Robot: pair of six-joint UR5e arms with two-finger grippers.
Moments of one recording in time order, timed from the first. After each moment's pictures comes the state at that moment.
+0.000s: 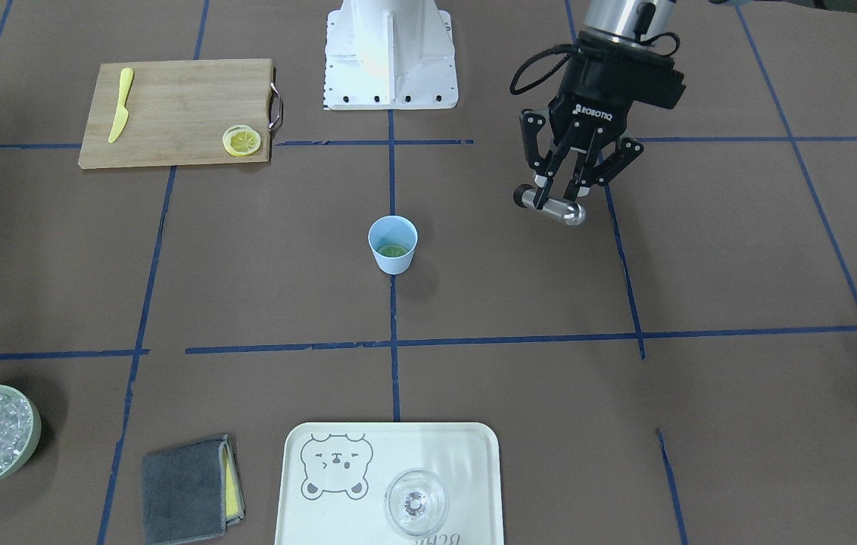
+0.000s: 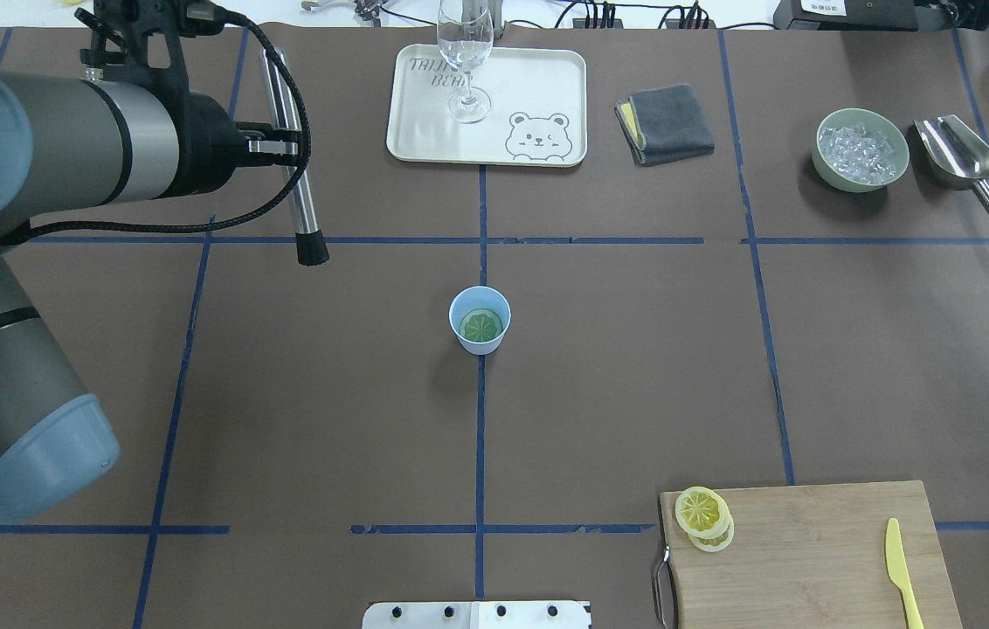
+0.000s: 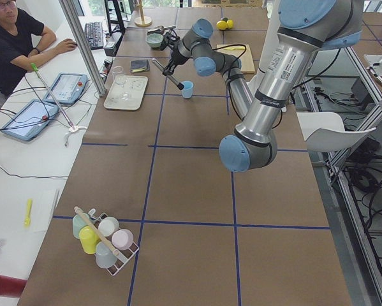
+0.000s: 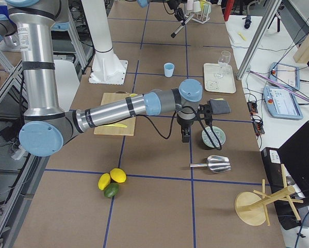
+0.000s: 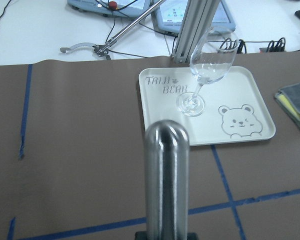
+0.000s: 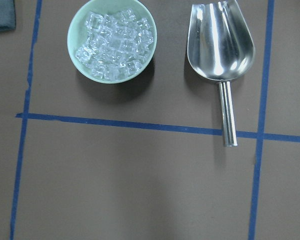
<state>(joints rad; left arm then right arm) -0.71 -2.04 -2.12 -1.82 -1.59 -1.01 1.47 -1.53 1.81 -1.65 2.41 0.13</state>
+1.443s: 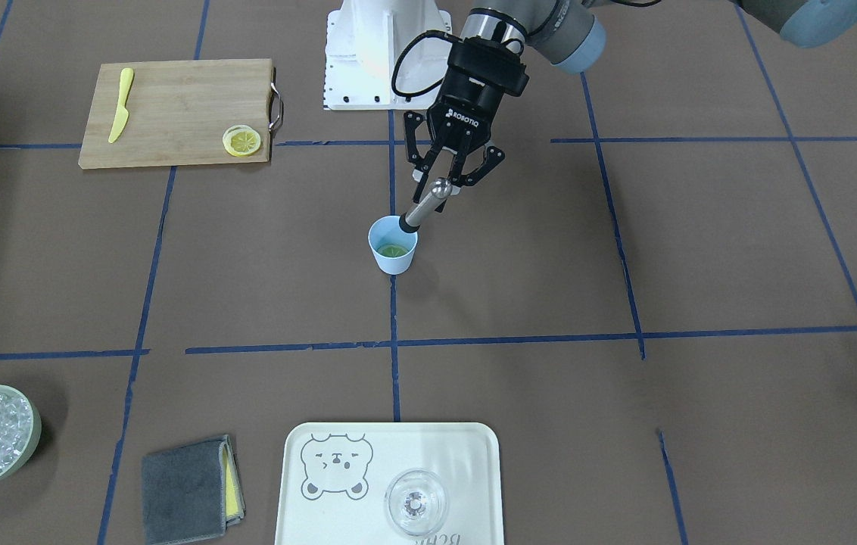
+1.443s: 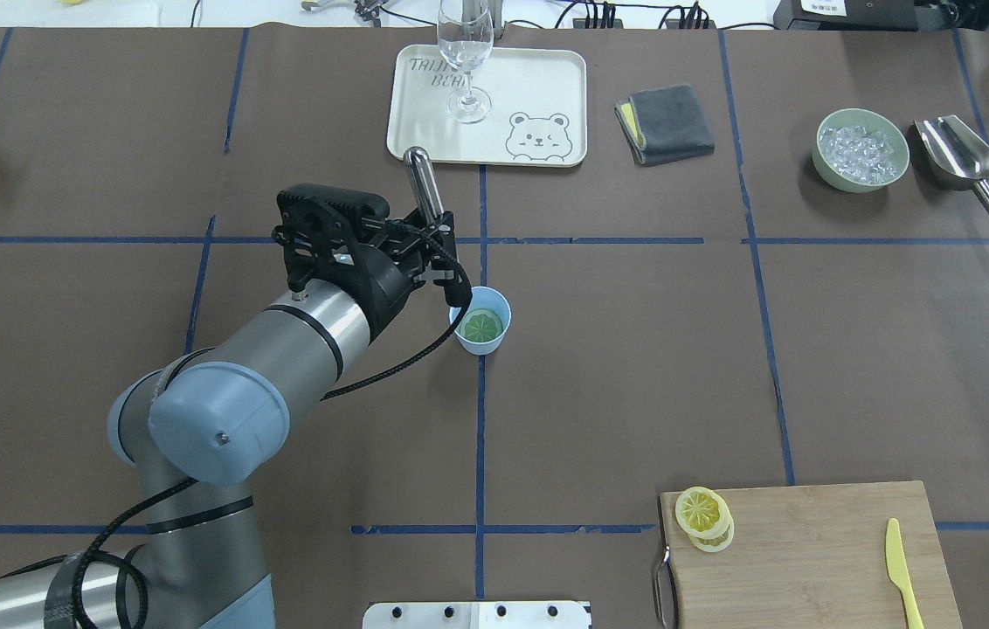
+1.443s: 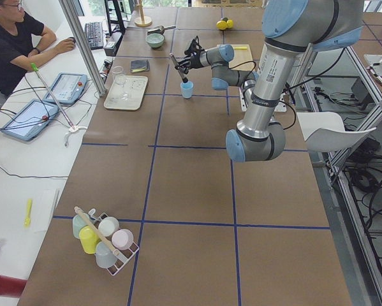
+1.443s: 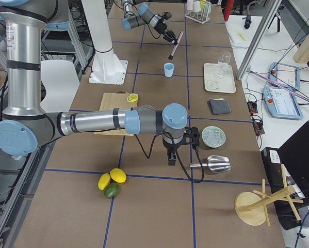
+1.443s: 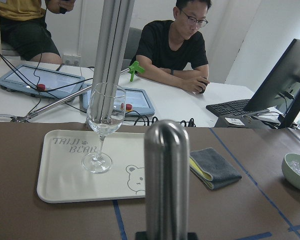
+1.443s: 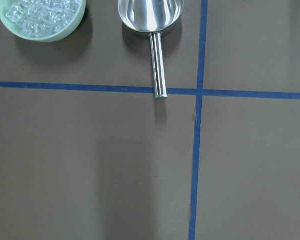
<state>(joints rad) -0.35 -2.10 -1.84 -2.27 -1.02 -1.01 1.56 -1.65 1.80 -1.66 2.42 0.01</state>
